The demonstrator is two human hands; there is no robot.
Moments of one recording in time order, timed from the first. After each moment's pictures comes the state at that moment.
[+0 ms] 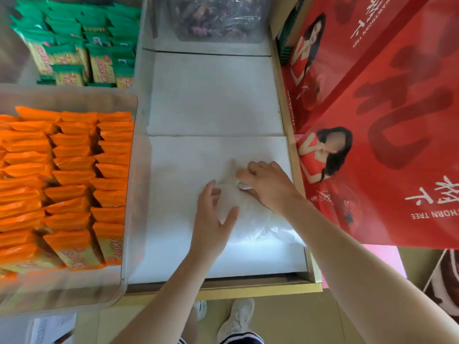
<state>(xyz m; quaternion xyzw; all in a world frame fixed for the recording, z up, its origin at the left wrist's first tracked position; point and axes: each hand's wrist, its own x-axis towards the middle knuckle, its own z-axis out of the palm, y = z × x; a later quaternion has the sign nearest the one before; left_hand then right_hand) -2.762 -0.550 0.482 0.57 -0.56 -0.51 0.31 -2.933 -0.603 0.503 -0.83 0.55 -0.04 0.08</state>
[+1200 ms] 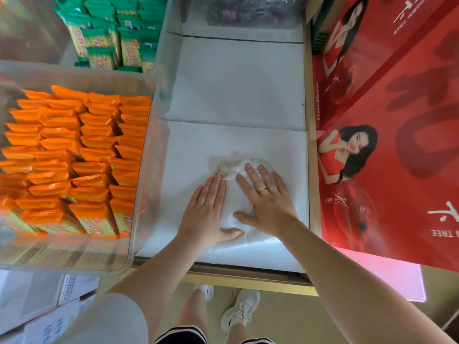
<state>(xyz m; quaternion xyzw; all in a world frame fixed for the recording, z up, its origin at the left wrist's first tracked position) -2.736 -0.551 0.445 0.54 -0.83 -0.13 -0.08 -2.922 -0.565 0.459 -0.79 0.57 0.14 0.16</state>
